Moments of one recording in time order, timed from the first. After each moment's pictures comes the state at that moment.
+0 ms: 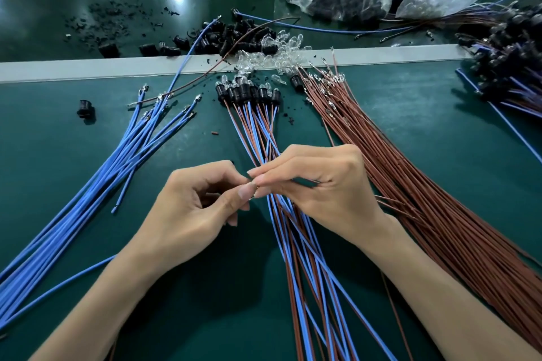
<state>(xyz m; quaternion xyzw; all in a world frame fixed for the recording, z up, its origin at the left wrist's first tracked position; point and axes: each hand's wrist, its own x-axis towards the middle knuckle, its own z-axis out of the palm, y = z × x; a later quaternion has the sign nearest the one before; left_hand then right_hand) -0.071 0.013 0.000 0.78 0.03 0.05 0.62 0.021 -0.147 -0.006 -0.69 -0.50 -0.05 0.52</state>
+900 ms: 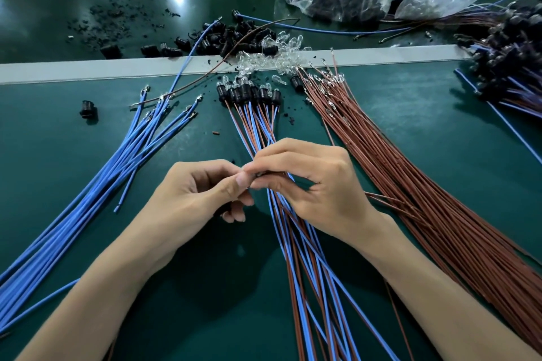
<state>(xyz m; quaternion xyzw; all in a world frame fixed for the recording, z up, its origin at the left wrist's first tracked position) -0.070 0.015 0.010 0.70 0.10 -0.03 0.71 0.019 -0.140 -0.009 -0.70 -0.50 -0.06 0.51</state>
